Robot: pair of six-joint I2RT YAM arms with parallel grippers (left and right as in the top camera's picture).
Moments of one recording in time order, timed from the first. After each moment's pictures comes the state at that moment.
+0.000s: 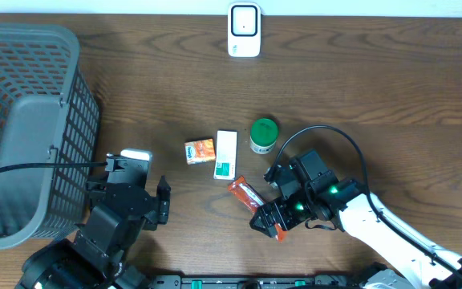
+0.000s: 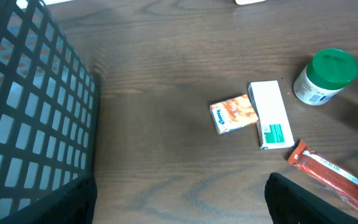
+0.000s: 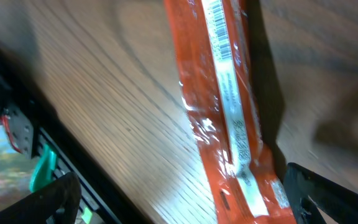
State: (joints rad) left arm -0.66 0.69 1.04 -1.14 -0.45 -0.30; right arm 0.56 1.33 0.63 -0.58 -0.54 0.19
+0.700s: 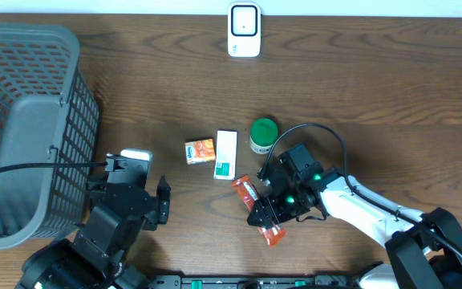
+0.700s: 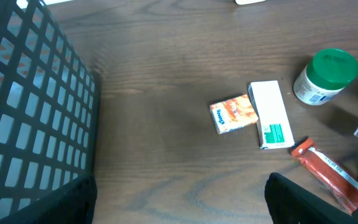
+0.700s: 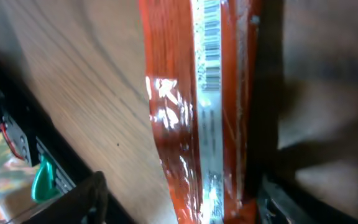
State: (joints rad) left arm -0.66 0.69 1.04 -1.14 -0.45 -0.30; right arm 0.55 1.56 0.65 -0.50 -0.63 0.21
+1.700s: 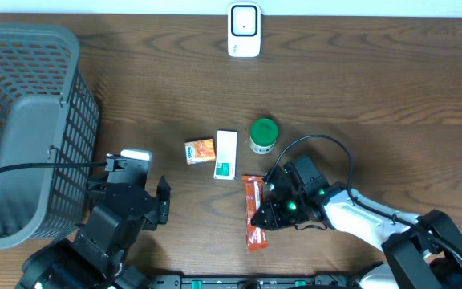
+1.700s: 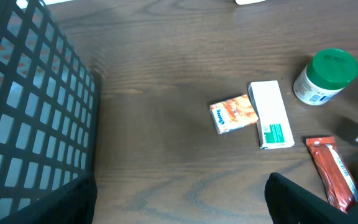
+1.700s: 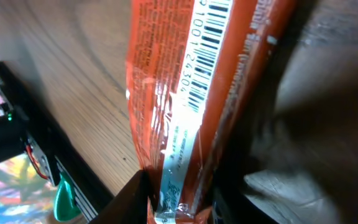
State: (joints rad) left arm -0.66 0.69 1.04 -1.14 -0.45 -0.30; right arm 0.55 1.55 0.49 -0.21 -0.69 0.43
